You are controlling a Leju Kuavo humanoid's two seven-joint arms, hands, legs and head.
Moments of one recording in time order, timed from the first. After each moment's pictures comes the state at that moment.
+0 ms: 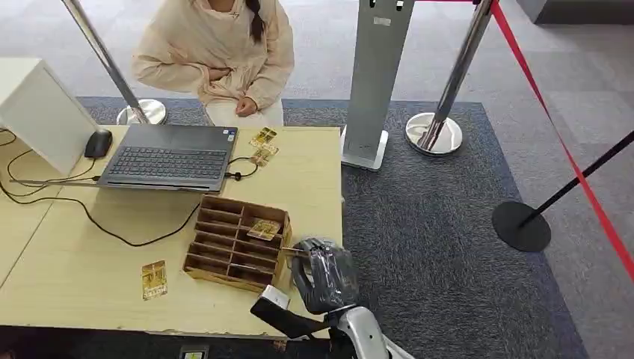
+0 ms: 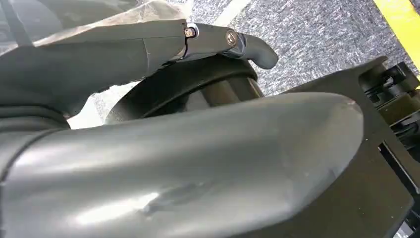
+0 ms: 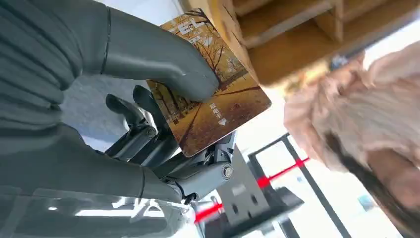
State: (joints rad) left arm -0.14 -0.08 -1.24 -0.18 0.78 0.19 0.27; right arm -0.20 -0.03 0.94 -1.39 1.03 -0.62 0.42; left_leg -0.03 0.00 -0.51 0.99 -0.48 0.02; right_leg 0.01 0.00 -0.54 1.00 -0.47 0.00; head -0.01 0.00
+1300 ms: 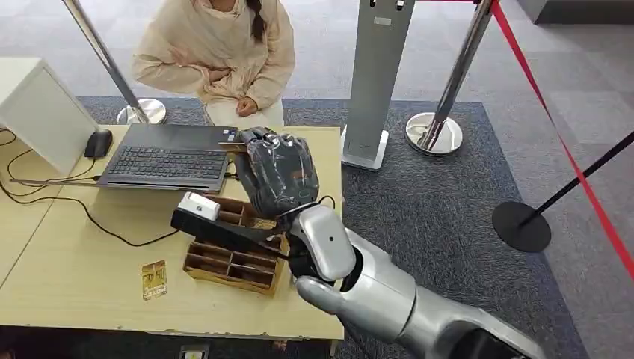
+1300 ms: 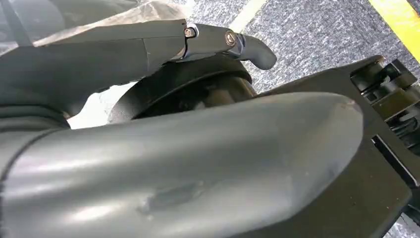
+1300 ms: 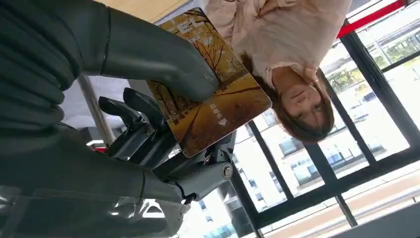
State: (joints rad) left arm -0.17 -0.11 -1.25 -0.18 0.70 0.21 0.33; right arm -0.73 0.10 1.02 -1.40 0.98 -0.35 0.57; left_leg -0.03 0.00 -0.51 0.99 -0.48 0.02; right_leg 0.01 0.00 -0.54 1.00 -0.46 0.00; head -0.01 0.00
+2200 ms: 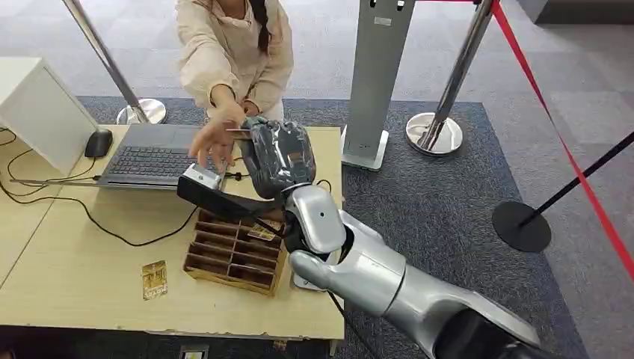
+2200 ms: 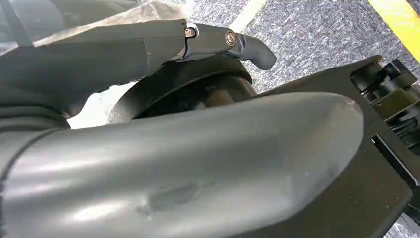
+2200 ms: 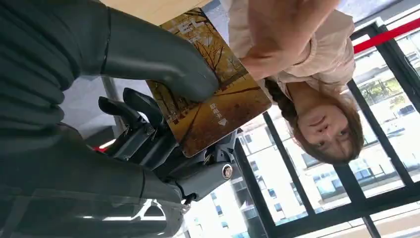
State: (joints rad) left arm -0.17 -0.11 -1.25 -0.18 0.70 0.21 0.33; right arm -0.81 0.13 1.02 -1.22 0.92 -0.36 0.59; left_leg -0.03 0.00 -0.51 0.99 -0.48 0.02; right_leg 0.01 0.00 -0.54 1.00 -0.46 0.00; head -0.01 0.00
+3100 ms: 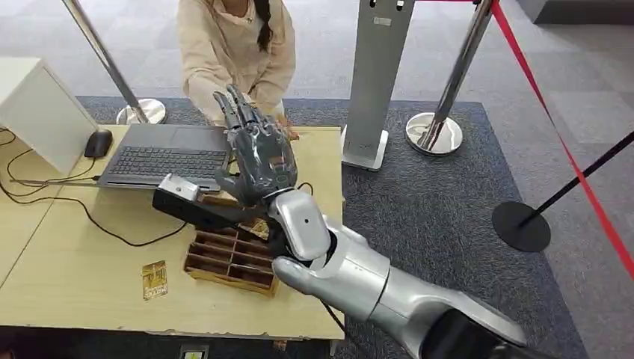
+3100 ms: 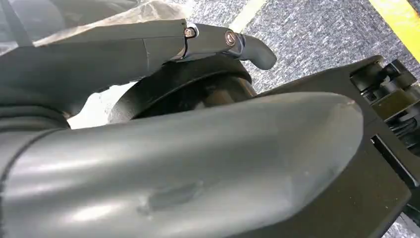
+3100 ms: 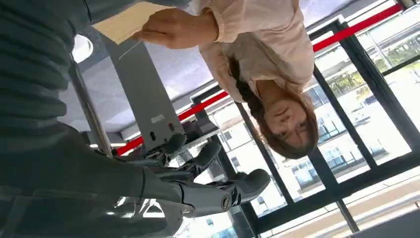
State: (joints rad) left arm -0.17 -0.11 -1.25 -0.18 0.70 0.21 0.33; right arm -0.82 0.20 1.05 -1.16 0.93 -0.45 0.53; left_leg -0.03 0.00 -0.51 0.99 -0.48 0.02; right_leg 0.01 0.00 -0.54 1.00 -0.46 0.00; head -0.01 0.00
